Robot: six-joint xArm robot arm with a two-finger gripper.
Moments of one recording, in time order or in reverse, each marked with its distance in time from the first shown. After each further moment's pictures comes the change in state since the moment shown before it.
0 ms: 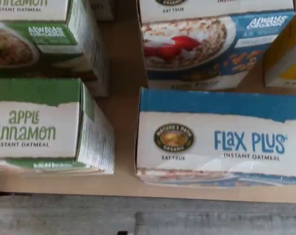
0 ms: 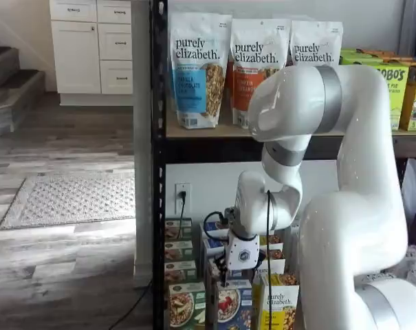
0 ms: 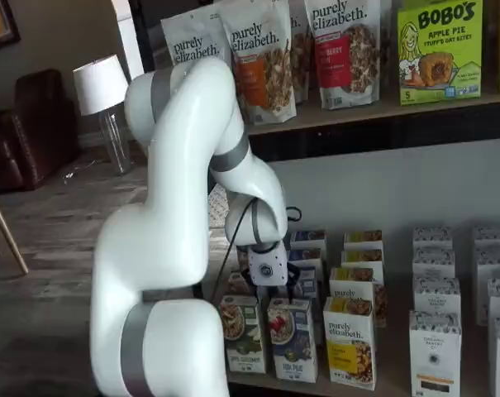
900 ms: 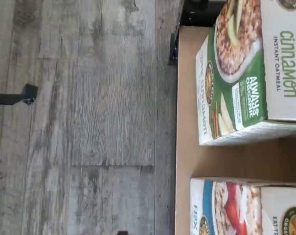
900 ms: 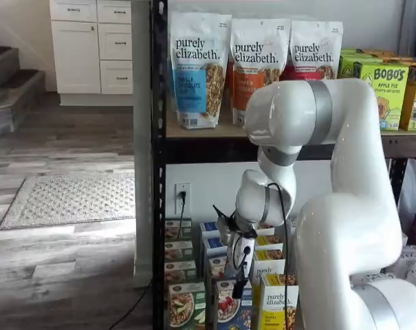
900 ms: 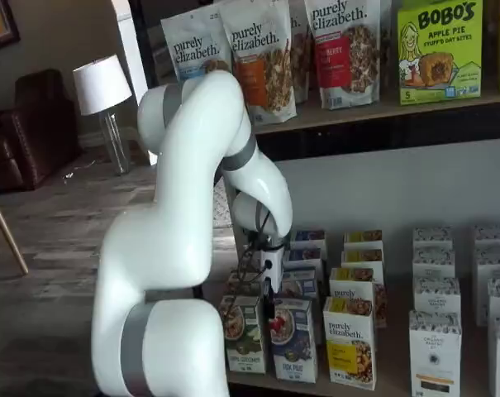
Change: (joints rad) arm -0.017 0.105 -0.201 0.338 0.276 -1.878
